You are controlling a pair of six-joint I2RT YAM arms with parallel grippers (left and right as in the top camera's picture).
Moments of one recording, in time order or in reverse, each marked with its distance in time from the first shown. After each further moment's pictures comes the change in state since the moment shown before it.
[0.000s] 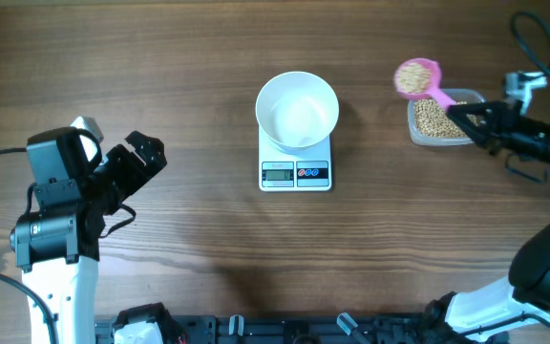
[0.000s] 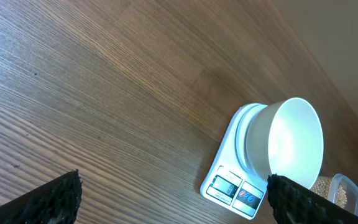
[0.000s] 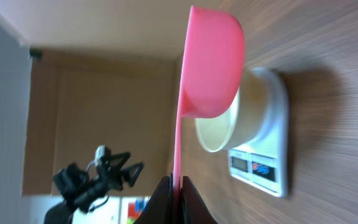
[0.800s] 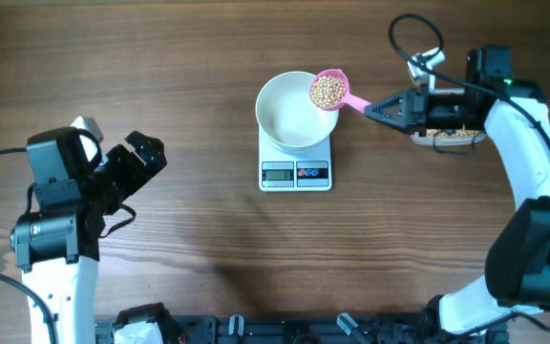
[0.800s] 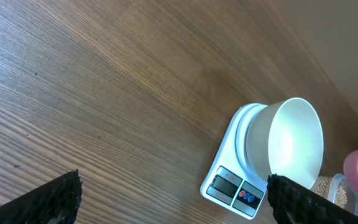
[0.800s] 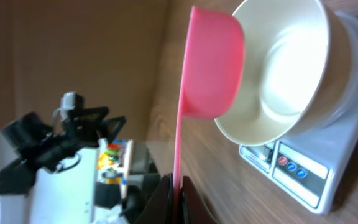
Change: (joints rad) left arm 0.000 0.000 0.000 0.000 0.000 0.000; right arm 0.396 -0.017 -0.002 0.339 0.136 0.307
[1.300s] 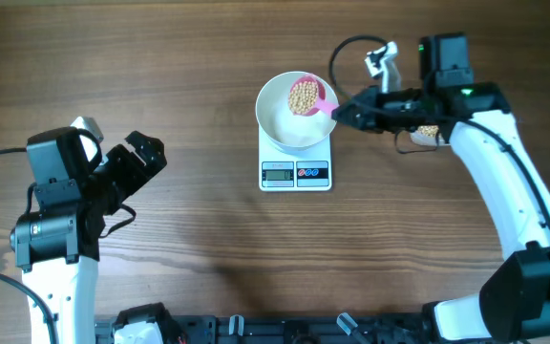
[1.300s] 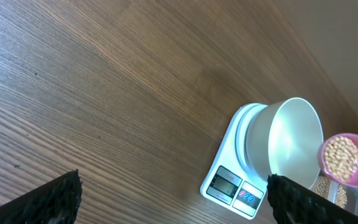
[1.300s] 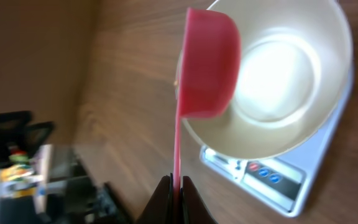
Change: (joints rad) left arm 0.000 0.000 0.000 0.000 0.000 0.000; right arm 0.254 -0.126 0.000 0.151 0.433 0.222
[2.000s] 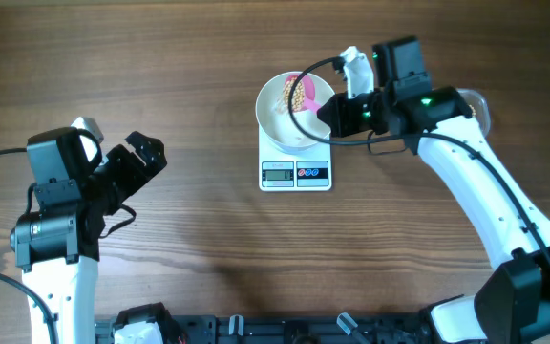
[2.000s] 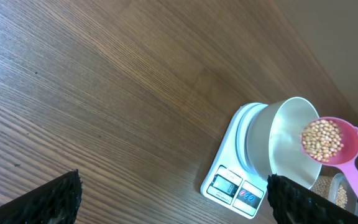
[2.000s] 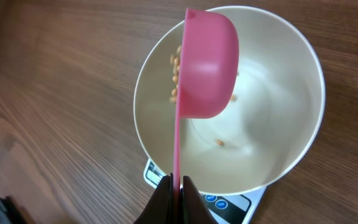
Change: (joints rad) left arm 0.000 0.000 0.000 -0.003 0.000 0.000; right arm 0.166 0.000 0.000 0.081 0.350 -0.105
